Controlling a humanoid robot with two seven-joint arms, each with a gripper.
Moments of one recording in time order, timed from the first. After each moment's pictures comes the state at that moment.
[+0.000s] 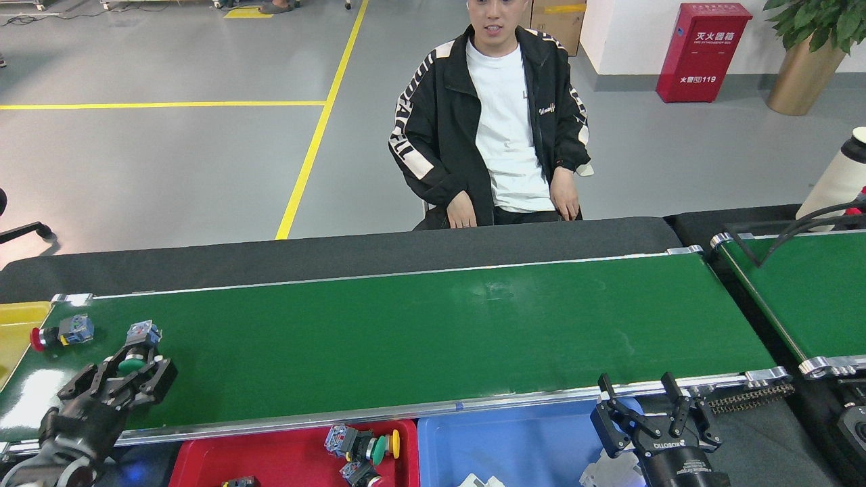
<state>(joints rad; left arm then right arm) -0.03 0.32 0.35 -1.26 -1.28 -0.64 -0.07 0.14 0.01 -0.06 -1.66 1.31 -0.12 0.03</state>
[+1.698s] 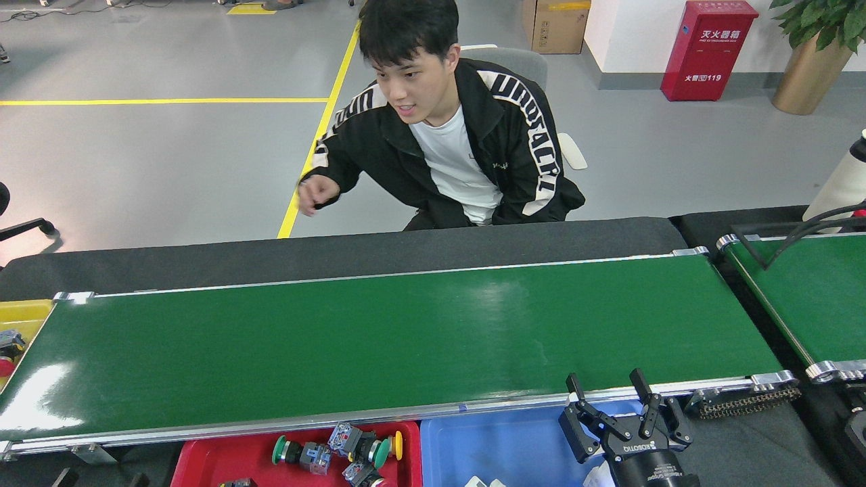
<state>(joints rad) 0.28 0.02 0.70 -1.63 -1.41 -0.76 -0.07 0.17 0.06 0.02 -1.75 1.34 -0.09 0.02</state>
